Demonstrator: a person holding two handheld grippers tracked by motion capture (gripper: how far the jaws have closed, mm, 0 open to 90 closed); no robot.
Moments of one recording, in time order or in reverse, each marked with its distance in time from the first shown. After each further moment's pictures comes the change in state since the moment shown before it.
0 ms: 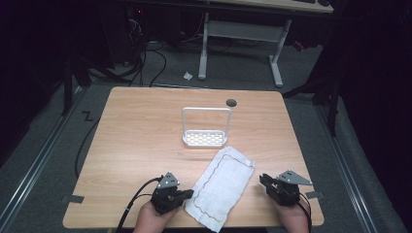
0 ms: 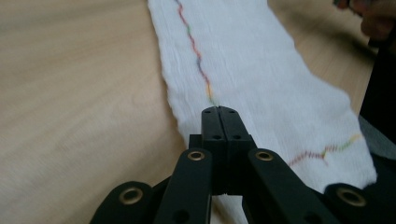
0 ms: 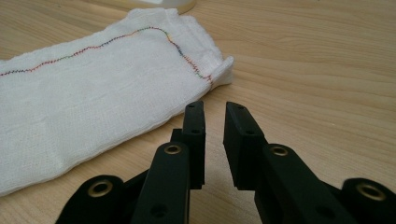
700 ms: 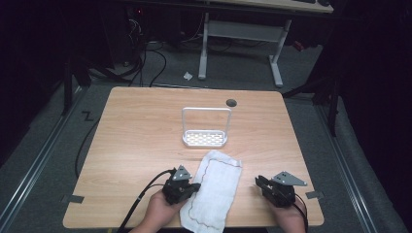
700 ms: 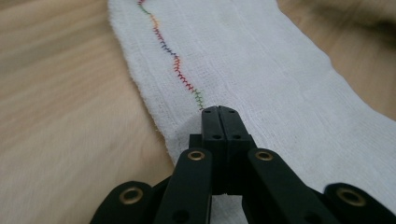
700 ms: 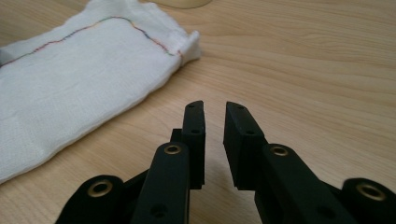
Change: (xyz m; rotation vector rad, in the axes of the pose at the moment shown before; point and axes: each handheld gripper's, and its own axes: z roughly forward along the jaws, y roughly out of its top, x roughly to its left) left arm 0.004 0.005 0.024 0.080 0.030 0.072; right arm 0.013 0.000 0.006 0.022 0.032 -0.028
